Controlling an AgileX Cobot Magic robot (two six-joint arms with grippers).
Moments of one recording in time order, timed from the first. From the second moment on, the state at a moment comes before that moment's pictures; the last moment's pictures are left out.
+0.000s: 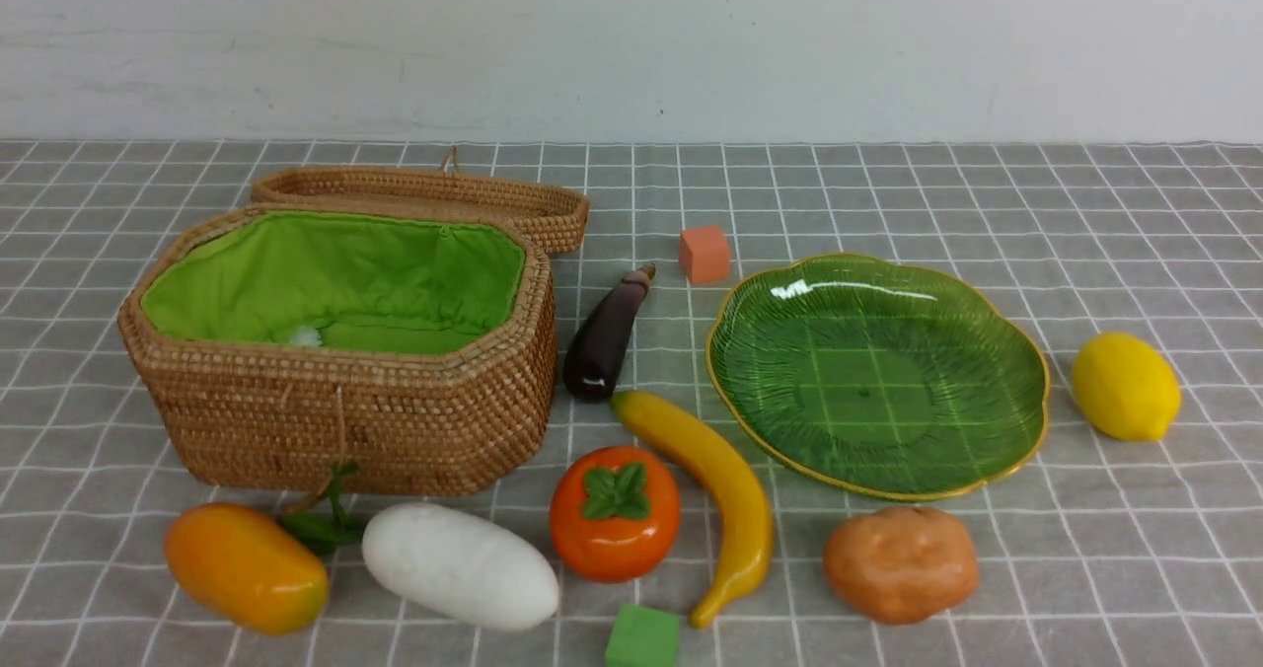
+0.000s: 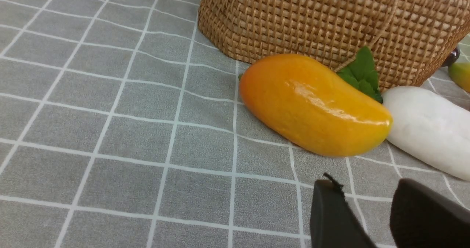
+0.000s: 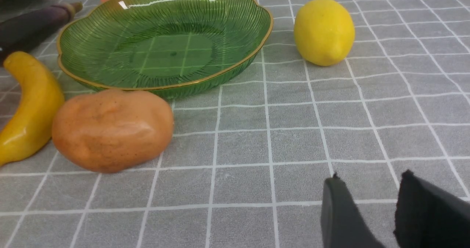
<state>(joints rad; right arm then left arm) -0.01 -0.01 0.02 0.11 0.38 -0.05 -0.02 -0.01 0.03 -0.10 0.38 -0.18</state>
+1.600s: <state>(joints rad) 0.22 0.42 -0.81 0.51 1.16 -0.40 -0.02 1.05 -0.70 -0.51 0.86 0.96</state>
